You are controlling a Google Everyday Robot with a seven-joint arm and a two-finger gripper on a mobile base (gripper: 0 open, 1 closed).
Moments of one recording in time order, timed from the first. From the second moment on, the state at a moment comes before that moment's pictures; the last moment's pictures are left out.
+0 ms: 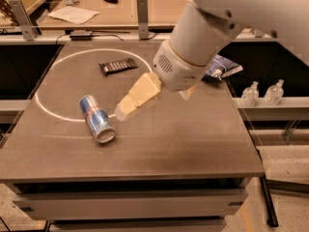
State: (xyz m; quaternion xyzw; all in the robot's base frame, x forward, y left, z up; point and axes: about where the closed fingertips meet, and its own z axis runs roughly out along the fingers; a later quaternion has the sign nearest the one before) arm 0.468 -0.014 0.914 -0.30 0.93 0.17 0.11
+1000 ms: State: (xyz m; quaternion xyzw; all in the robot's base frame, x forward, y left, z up) arm 0.491 0.035 0.925 -0.34 0.92 0.16 0.11
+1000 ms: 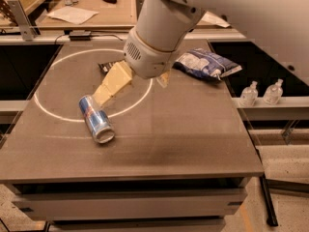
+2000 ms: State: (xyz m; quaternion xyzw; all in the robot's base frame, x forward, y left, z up) arm 0.523 0.100 0.905 -0.32 0.94 0.10 0.08
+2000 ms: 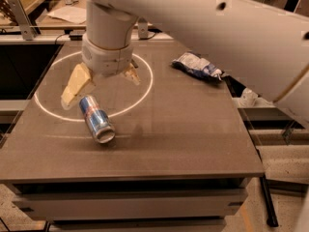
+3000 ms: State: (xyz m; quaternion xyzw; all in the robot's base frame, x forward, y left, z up) arm 0.523 0.138 0.863 -0.31 0.95 0.06 0.03
